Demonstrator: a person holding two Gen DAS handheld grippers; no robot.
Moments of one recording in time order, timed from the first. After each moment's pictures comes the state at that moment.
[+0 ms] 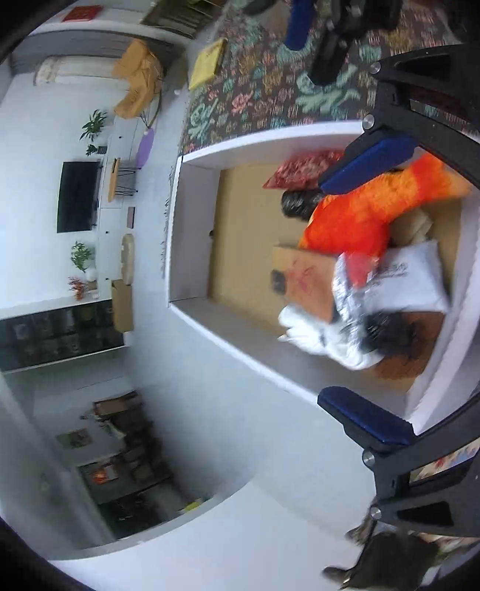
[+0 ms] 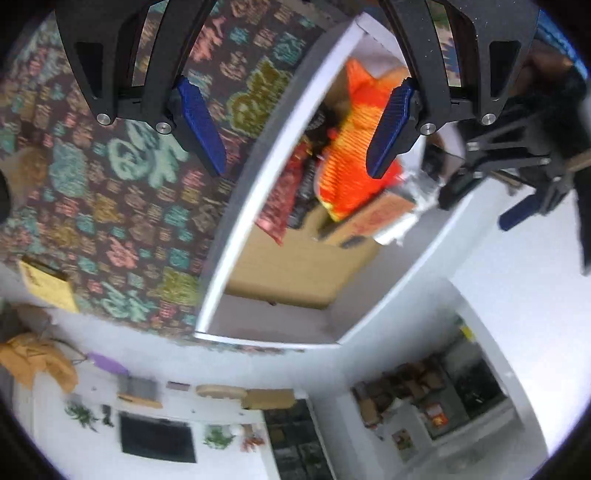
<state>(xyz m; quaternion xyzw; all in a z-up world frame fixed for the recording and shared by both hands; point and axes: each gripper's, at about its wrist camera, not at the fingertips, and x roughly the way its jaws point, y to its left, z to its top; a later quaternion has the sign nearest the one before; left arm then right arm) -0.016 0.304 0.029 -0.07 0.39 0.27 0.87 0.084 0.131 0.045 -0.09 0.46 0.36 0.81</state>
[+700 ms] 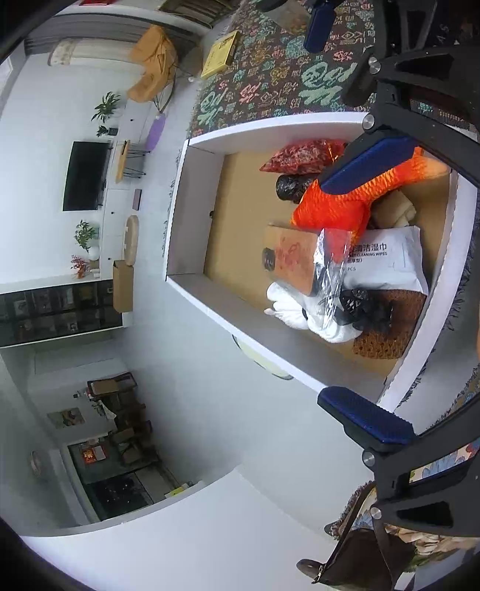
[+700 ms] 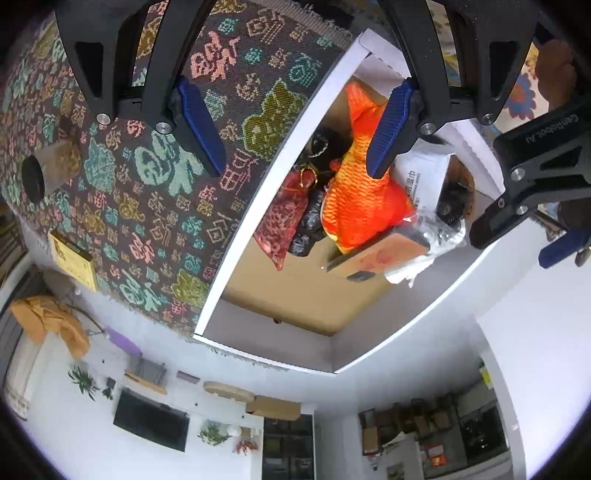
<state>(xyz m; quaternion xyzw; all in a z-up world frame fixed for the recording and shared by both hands) -0.049 0.307 0.032 -0.08 0.38 0.31 0.87 0.043 0.166 0.037 -0.18 0.44 0.33 0.81</state>
